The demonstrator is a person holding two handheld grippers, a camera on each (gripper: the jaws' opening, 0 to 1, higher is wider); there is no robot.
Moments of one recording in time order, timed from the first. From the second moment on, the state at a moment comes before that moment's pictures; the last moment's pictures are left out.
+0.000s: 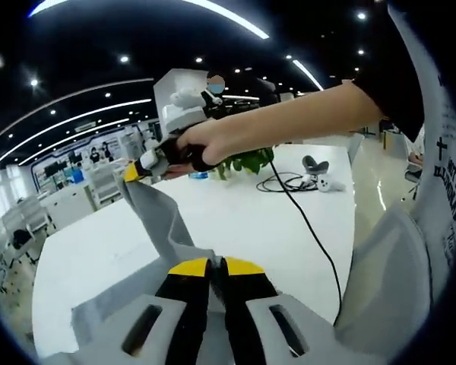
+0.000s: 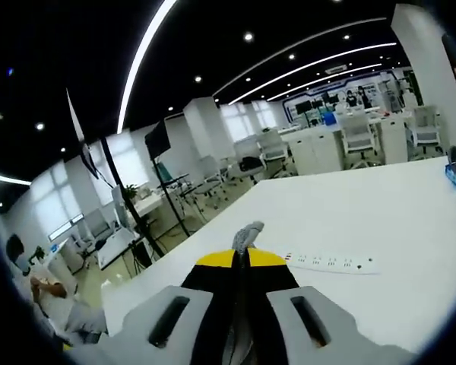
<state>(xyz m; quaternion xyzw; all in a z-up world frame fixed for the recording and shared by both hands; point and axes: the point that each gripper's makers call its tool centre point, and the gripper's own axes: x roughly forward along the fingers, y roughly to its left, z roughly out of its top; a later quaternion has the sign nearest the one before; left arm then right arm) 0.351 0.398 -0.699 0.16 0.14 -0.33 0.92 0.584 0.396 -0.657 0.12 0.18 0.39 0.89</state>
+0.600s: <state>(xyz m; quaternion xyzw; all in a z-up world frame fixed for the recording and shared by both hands) 0.344 0.474 -0.691 0.14 0.13 -0.23 0.95 0.577 0.457 -0.649 0.12 0.18 0.43 0.88</state>
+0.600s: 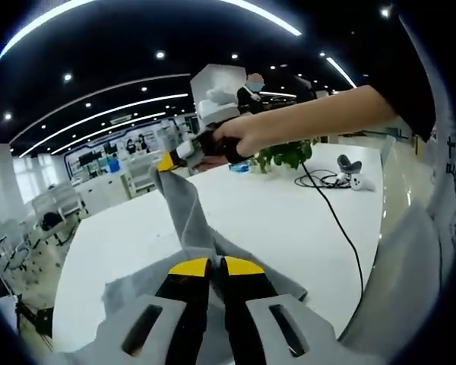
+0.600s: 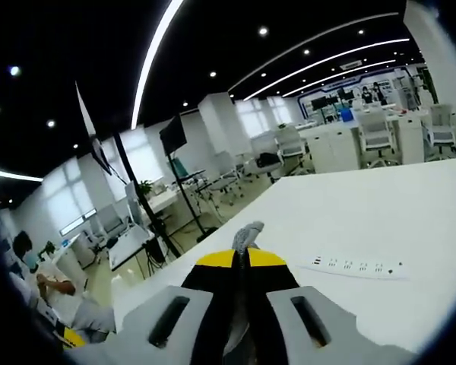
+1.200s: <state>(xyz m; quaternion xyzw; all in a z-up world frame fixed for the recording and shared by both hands) 0.330 0.529 -0.698 0.10 0.13 -0.14 0.98 0.571 0.518 -0.656 0.12 0.19 0.47 0.85</state>
